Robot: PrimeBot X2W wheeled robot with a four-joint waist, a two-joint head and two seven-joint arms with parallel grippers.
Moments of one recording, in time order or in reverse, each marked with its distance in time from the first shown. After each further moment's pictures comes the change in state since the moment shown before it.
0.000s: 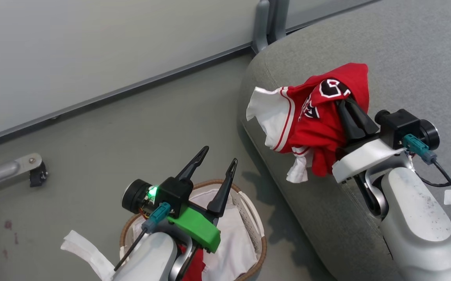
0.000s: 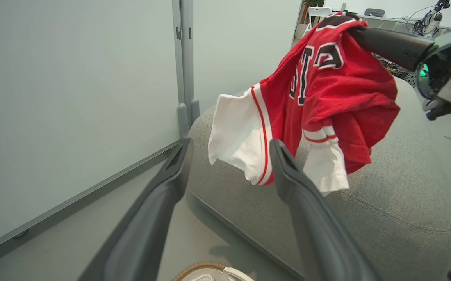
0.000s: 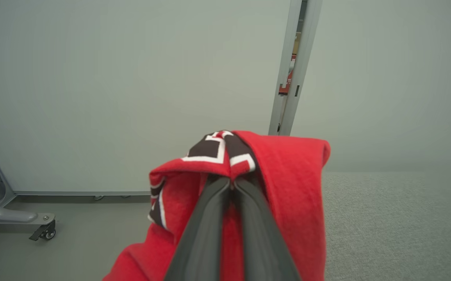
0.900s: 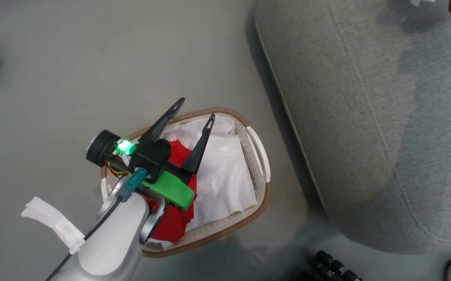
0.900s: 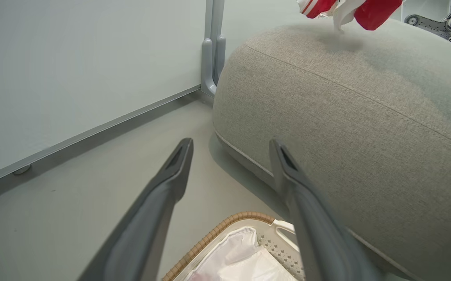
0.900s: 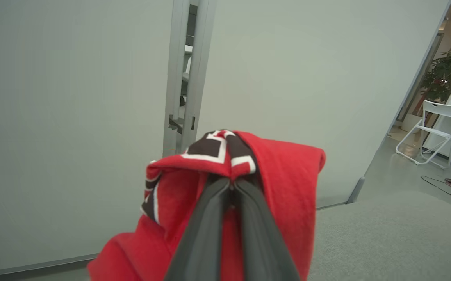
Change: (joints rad) left arm -0.163 0.120 -0.002 -0.048 0.064 -0.001 0.000; right arm -0.510 -0.224 -0.394 0.143 0.027 0.000 0.000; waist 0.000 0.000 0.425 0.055
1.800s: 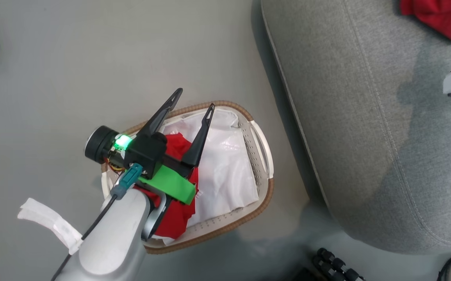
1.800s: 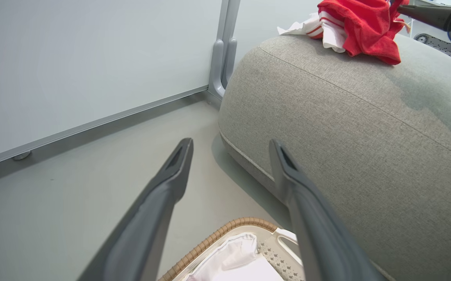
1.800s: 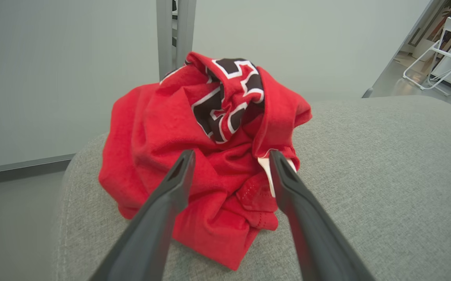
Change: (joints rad) left arm 0.000 -0.028 0.046 -0.035 -0.005 -0.001 0.000; right arm 0.203 0.136 -0.087 0.072 -0.109 0.000 0.000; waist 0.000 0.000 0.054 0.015
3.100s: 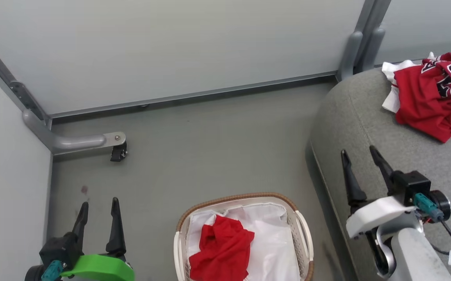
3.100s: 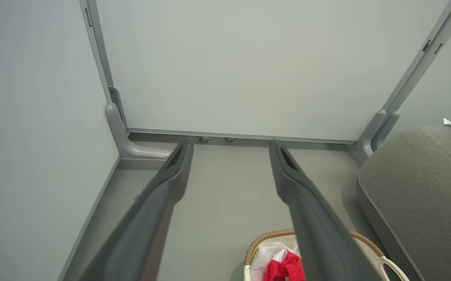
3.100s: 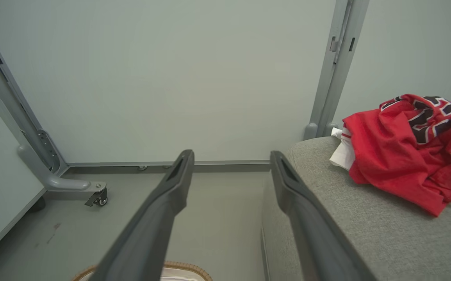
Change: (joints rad) left arm 0.492 -0.115 0.524 0.006 -0.019 0.002 0.000; right arm 0.560 0.170 0.290 -0.237 -0.007 0.000 0.000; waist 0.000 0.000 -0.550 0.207
